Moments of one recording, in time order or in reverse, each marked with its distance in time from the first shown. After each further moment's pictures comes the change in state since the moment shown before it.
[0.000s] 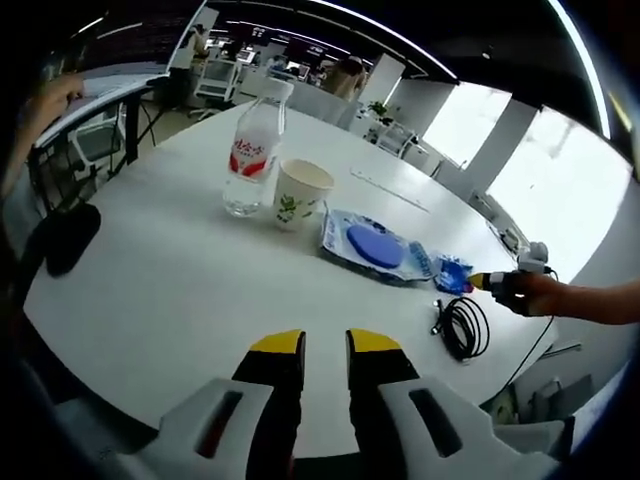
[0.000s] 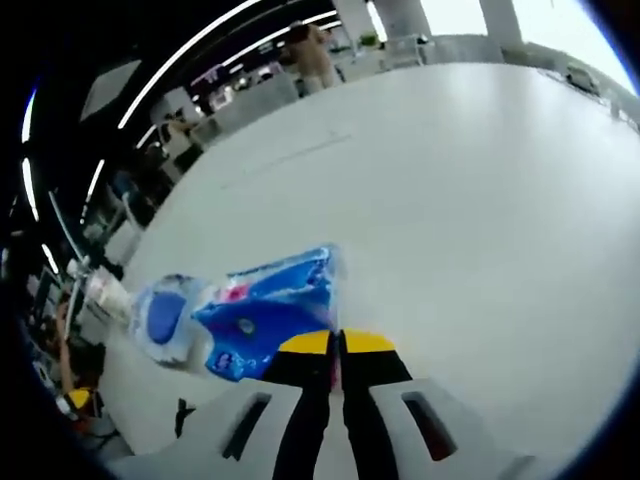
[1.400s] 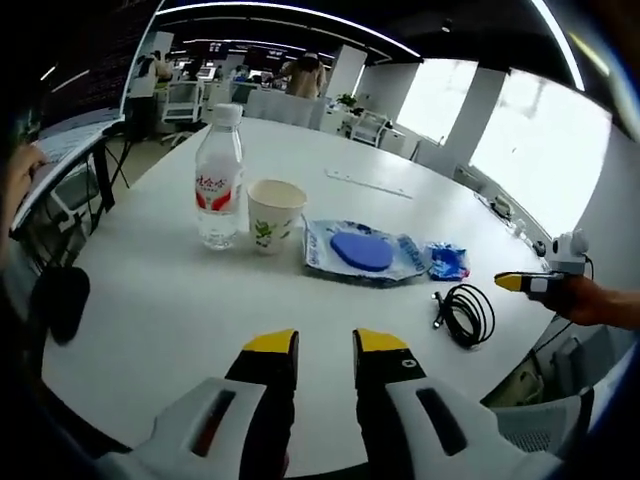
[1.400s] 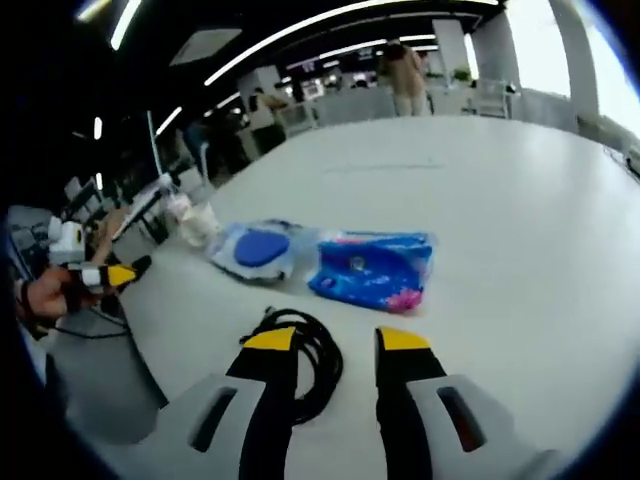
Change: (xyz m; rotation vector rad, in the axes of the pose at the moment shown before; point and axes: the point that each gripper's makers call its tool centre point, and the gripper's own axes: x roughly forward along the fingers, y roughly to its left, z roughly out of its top) left arm 0.006 -0.011 0.023 0.183 0.005 -0.032; right arm -0.101 0.079 -0.051 -0.366 -0.052 0.235
